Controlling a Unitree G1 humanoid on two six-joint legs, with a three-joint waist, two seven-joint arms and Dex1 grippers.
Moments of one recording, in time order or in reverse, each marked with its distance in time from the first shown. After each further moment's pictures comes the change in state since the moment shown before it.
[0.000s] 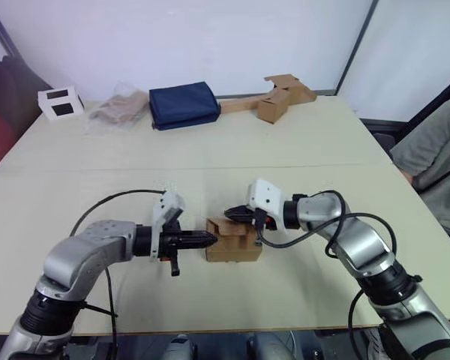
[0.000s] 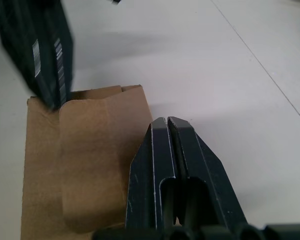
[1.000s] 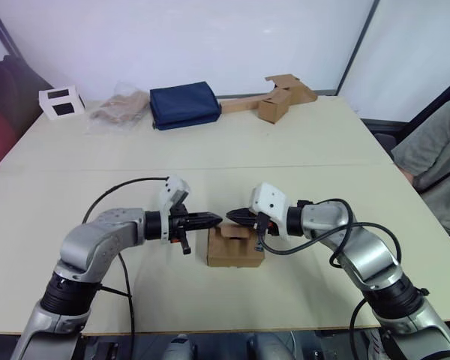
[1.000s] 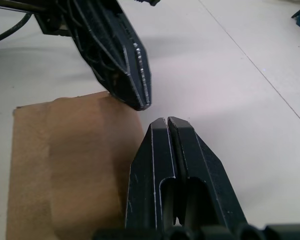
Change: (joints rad) left arm -0.080 -0.082 -0.069 0.108 0.080 -0.059 0.066; right arm 0.064 0.006 -0.026 -0.088 -0.009 0.037 -0.062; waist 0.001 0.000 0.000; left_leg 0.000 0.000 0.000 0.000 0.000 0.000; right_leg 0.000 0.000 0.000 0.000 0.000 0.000
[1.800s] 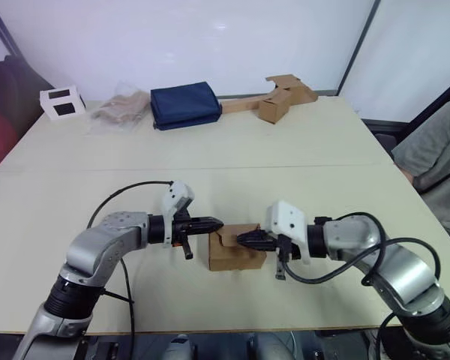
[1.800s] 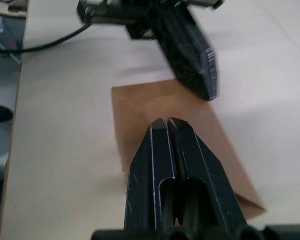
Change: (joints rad) left arm 0.003 -0.011 -0.037 0.017 0.057 -0.056 -0.013; right arm 0.129 -0.155 -0.047 -0.247 0.157 0.135 0.055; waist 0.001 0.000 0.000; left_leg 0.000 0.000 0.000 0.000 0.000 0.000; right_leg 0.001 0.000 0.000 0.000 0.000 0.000
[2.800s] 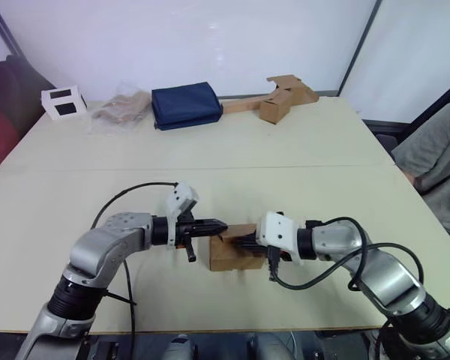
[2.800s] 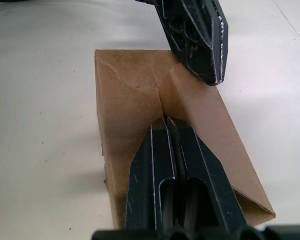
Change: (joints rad) left arm 0.000 -0.007 -0.026 -0.016 0.007 -0.007 -0.002; right arm 0.006 0.012 0.097 0.108 -0.168 -0.174 -0.011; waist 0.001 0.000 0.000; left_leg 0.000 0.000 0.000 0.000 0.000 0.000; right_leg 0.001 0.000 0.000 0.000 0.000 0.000
